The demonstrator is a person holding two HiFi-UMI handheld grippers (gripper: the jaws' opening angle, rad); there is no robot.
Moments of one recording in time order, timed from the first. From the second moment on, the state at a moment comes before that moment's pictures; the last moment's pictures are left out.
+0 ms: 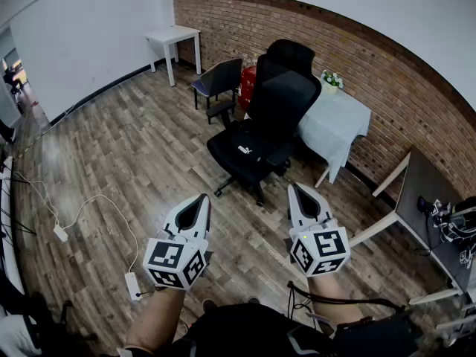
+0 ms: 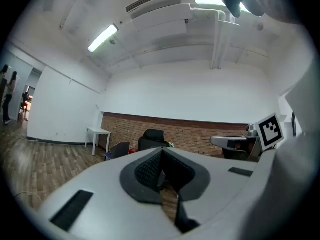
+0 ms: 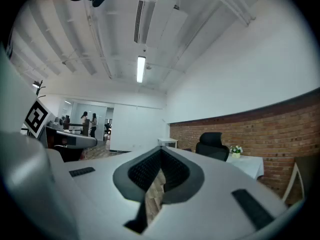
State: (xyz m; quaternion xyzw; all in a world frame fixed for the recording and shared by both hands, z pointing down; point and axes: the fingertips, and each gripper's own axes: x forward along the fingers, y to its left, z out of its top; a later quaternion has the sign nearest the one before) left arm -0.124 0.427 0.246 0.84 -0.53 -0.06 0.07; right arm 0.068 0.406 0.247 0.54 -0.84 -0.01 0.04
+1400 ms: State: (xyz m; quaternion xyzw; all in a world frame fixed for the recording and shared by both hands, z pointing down) left arm -0.194 0.436 0.248 0.86 -0.50 -0.08 0.07; right arm 0.002 0.419 0.241 0.55 -0.83 -0.03 0.04
